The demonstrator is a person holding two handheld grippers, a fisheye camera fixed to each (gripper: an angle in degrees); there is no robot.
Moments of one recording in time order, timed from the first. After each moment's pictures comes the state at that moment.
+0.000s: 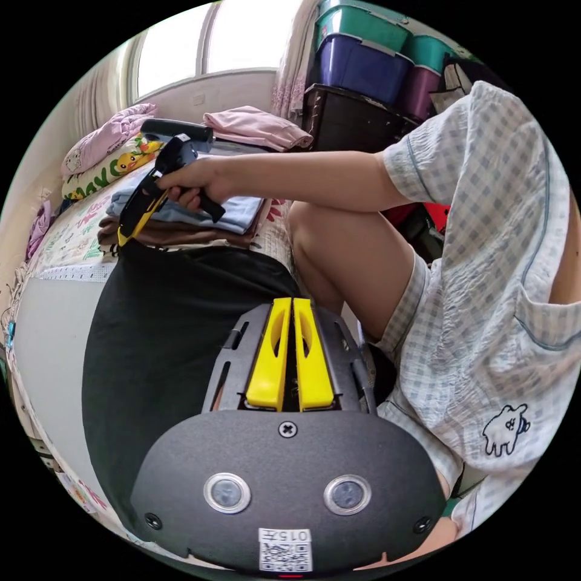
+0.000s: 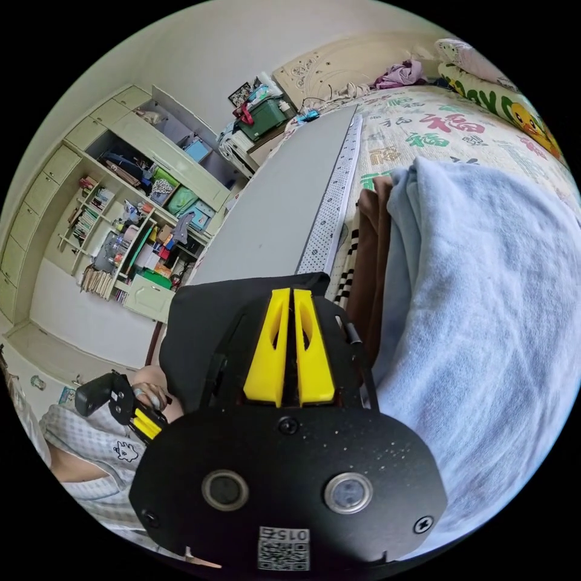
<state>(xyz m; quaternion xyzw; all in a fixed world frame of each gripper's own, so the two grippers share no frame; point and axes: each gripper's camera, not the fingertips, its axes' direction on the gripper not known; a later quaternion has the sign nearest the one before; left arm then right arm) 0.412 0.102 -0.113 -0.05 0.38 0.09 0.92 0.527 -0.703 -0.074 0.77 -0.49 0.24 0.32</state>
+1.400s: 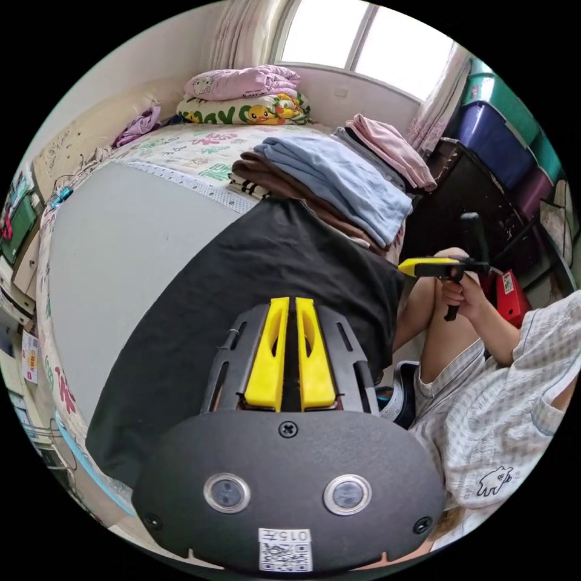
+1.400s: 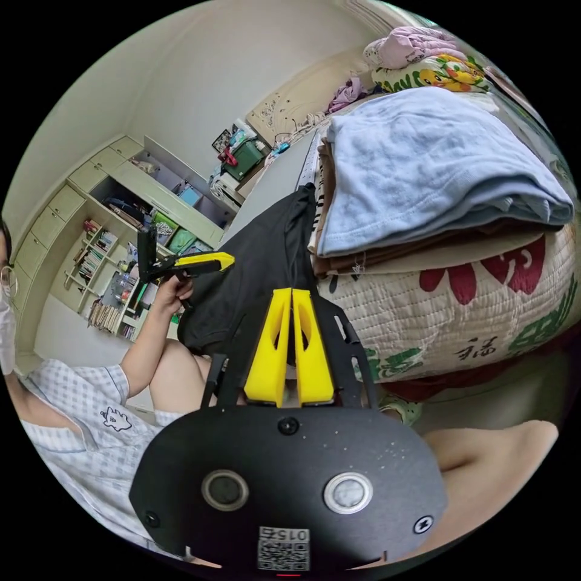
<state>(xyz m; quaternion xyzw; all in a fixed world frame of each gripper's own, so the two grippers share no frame) 0.318 0.227 0.061 -0.13 0.26 -0.14 0.95 0.292 -0.725 0.081 0.76 -0.54 0.31 0.20</state>
